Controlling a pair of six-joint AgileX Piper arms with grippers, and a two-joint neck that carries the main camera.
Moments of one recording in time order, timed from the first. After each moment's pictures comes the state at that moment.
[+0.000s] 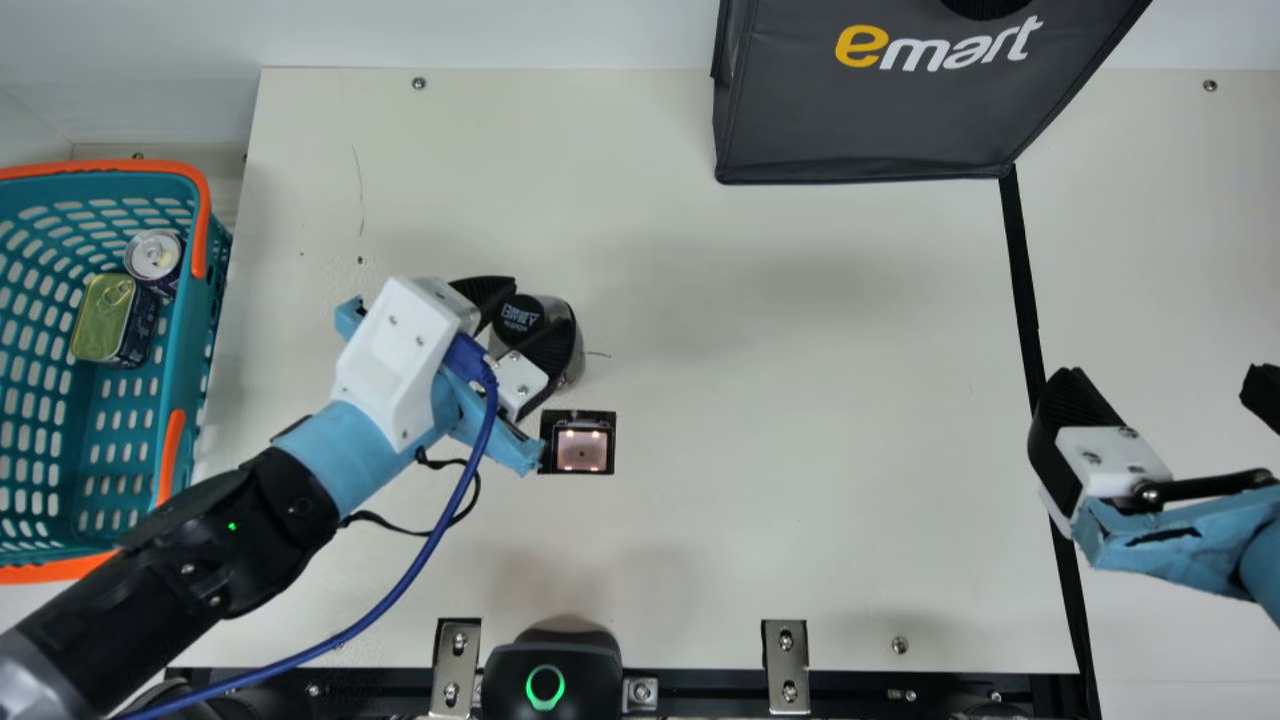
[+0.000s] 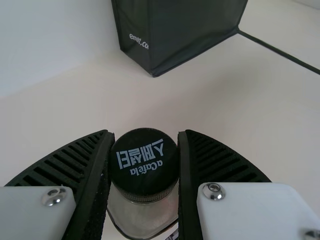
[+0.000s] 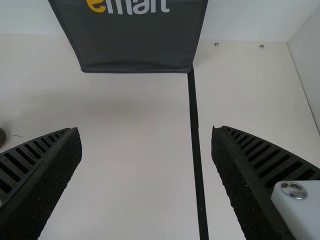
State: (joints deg) left arm -38.1 69.7 -35.2 41.9 -2.6 -42.1; right arm 0.7 42.6 -69.8 -0.9 69.4 -2.2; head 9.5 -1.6
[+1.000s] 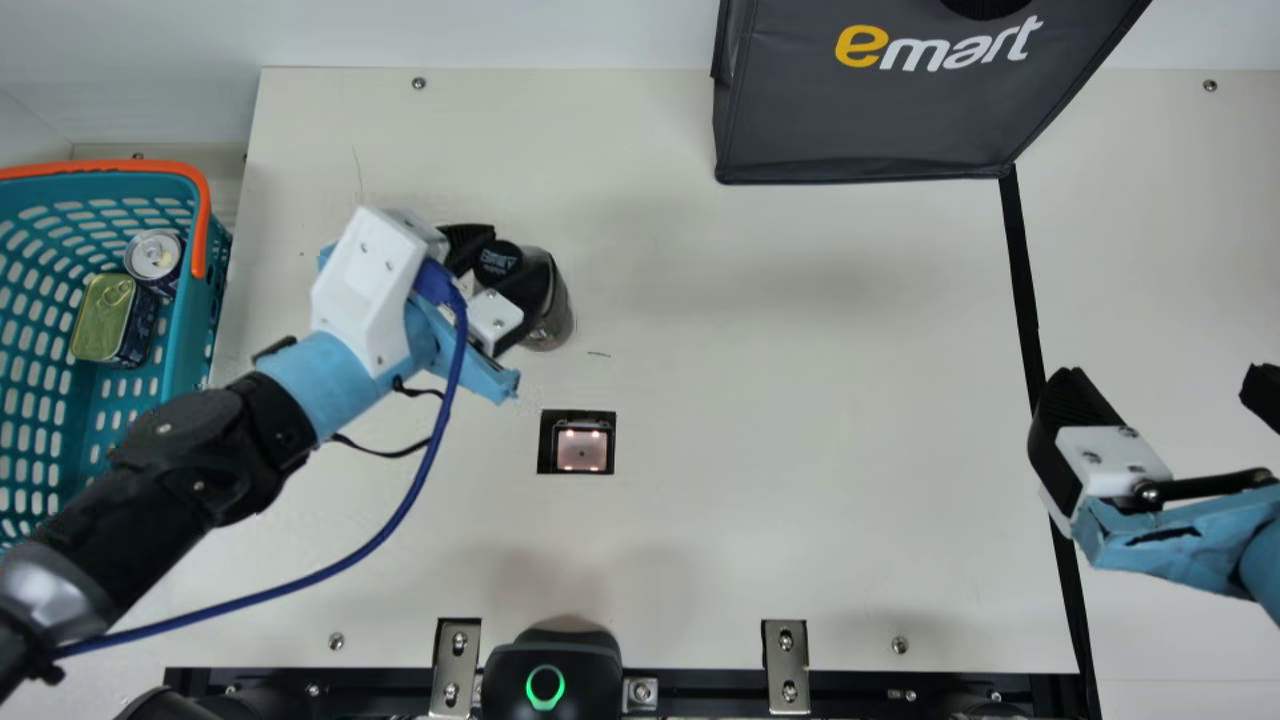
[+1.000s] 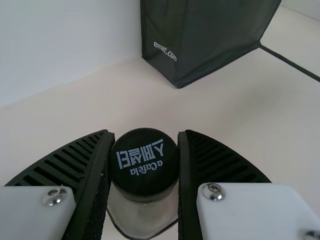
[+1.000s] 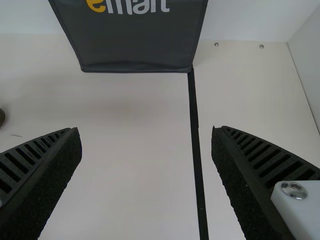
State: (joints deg) left arm -22.4 77.2 -40.3 74.8 -15.8 -71.2; right arm 0.7 42.6 -69.8 -0.9 69.5 -2.2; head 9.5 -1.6
